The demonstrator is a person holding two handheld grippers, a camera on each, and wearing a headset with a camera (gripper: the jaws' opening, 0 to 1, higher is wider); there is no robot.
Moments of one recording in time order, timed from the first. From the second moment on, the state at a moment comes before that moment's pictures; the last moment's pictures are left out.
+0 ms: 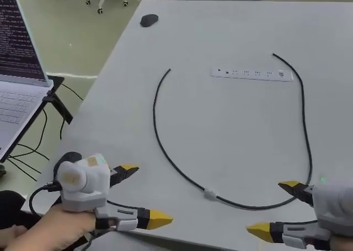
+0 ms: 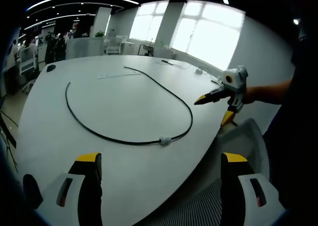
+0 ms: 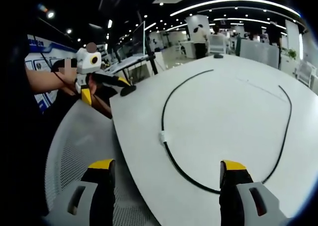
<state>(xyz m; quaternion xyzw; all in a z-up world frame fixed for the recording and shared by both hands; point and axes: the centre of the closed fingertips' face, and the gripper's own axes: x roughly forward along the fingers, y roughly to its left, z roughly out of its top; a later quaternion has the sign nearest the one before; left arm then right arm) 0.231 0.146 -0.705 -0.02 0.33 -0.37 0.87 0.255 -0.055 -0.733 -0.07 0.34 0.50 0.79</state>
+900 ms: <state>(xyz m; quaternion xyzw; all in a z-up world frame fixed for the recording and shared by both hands) 0.239 0.161 -0.718 0.01 0.33 -0.36 0.87 0.281 -0.011 -0.762 -0.14 0.37 0.52 0.76</state>
